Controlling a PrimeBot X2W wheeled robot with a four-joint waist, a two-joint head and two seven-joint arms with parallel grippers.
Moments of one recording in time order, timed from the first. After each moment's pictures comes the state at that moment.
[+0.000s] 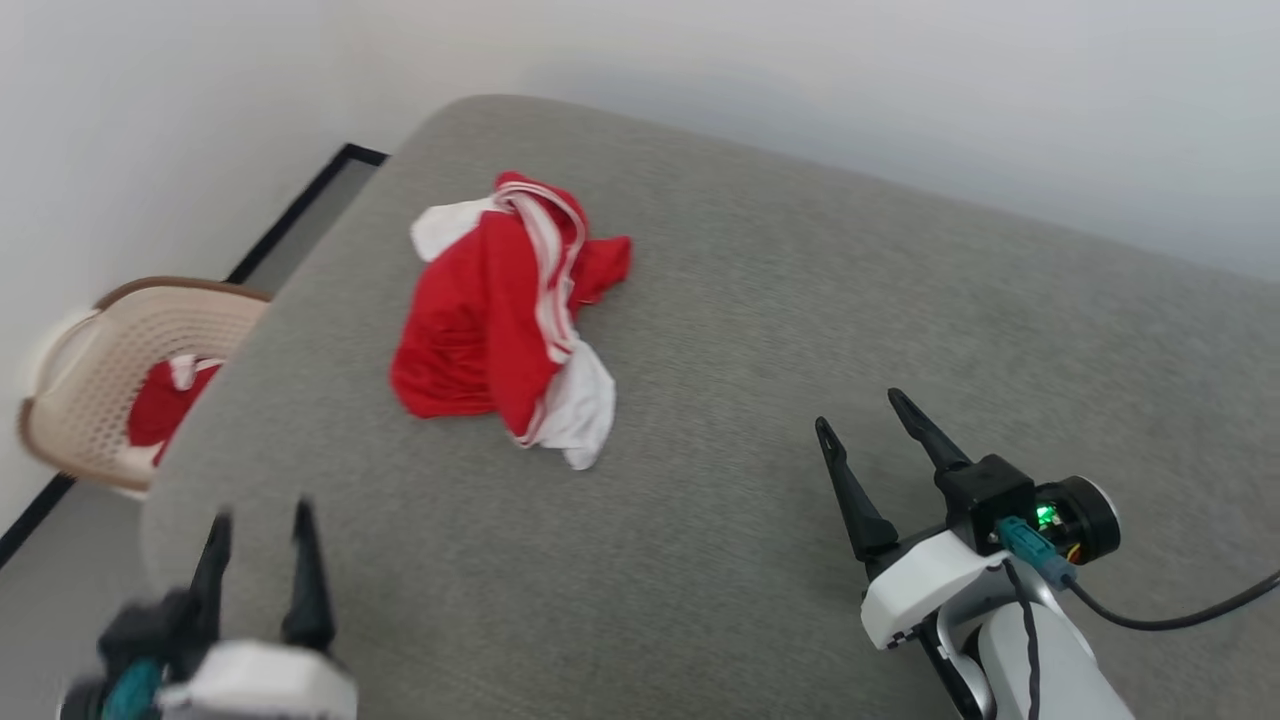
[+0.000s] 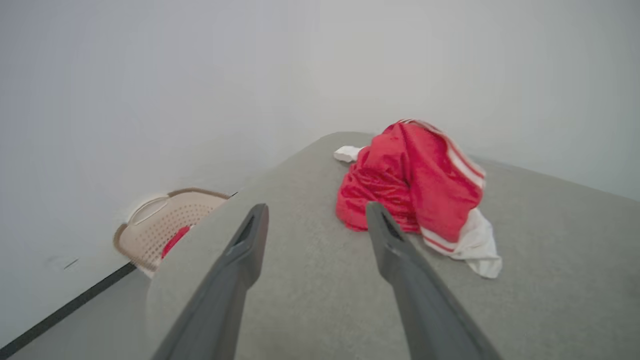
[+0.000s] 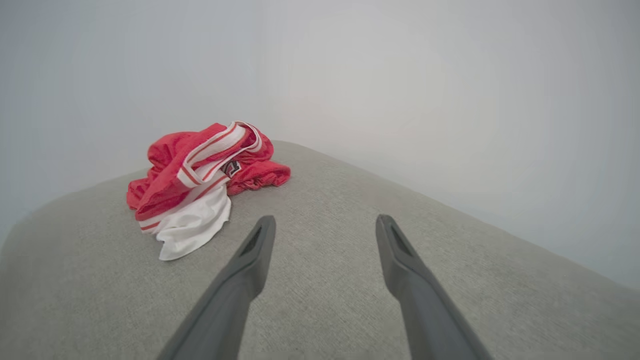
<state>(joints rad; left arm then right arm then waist) 0.00 0.06 0.17 0.24 -0.17 -0.12 -0.26 -0.26 -0.05 0.19 0.42 0.02 0.13 -0.26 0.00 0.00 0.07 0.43</state>
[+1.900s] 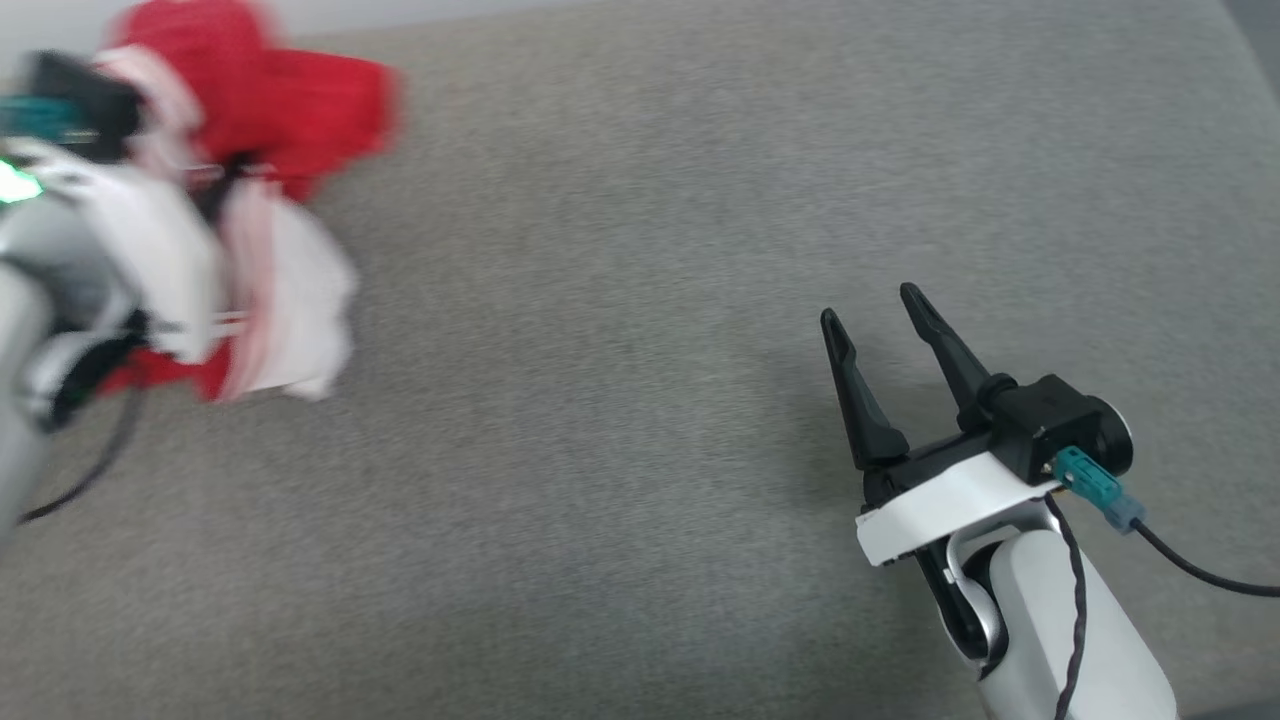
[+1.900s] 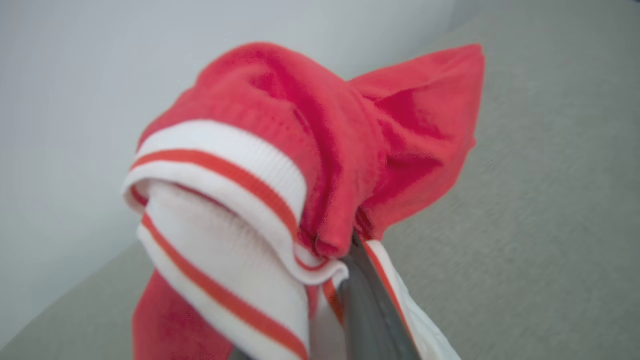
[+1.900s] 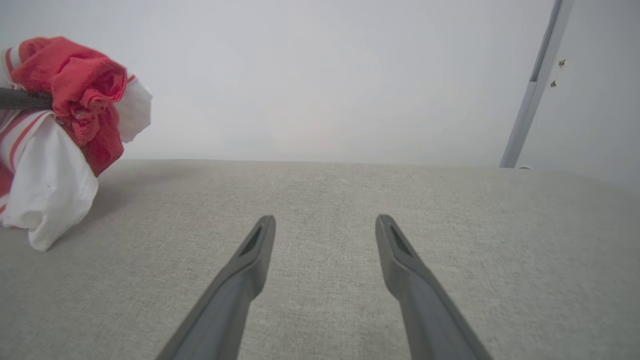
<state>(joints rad) -0.95 0.80 -0.80 0.43 -0.79 -0.13 0.20 -0.34 -0.05 0.20 0.30 0.17 0.13 -0.26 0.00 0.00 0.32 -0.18</state>
